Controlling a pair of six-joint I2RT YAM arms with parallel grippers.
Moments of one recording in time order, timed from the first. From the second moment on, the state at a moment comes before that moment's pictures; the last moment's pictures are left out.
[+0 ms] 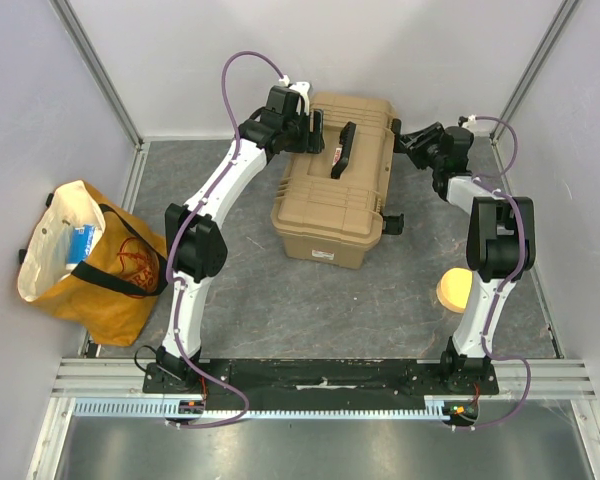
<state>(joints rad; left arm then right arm) -0.48 2.27 2.27 -0.65 0.04 -0.23 -0.02 2.06 1.40 0.39 -0.25 0.98</state>
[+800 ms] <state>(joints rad) -0.48 2.27 2.27 -0.65 0.03 -0.24 0.01 2.04 1.46 0.26 -0.17 0.81</state>
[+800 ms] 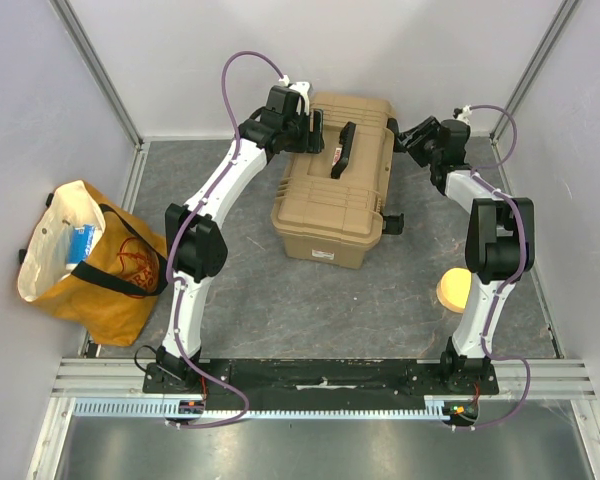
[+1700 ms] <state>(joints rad) -0.48 2.27 2.30 -0.67 0.04 -0.24 0.04 2.04 1.64 -0.10 -0.06 0.72</state>
